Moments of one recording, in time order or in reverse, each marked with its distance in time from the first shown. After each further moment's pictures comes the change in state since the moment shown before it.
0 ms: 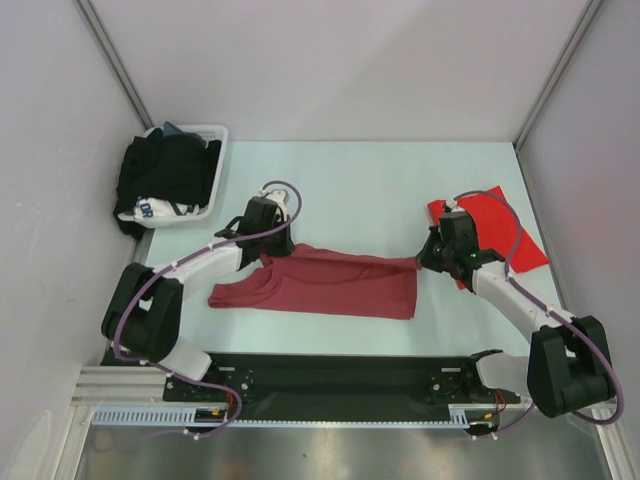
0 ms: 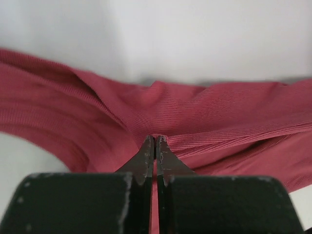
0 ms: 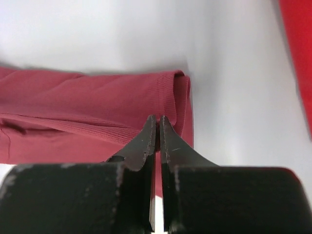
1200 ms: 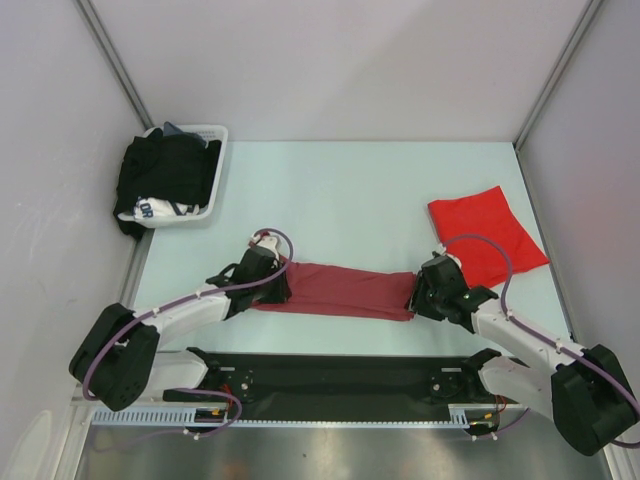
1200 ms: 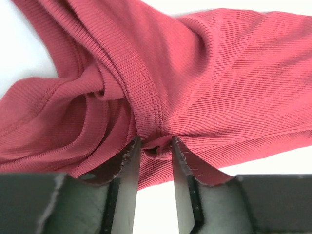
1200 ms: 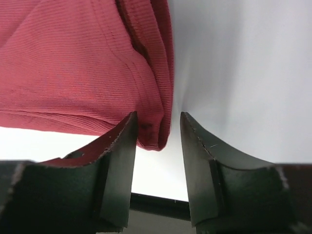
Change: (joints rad) left arm -0.146 -0.290 -0.404 0.021 -0.099 -0.154; right arm 0.235 -0.218 -0.285 -0.123 0.076 0.196
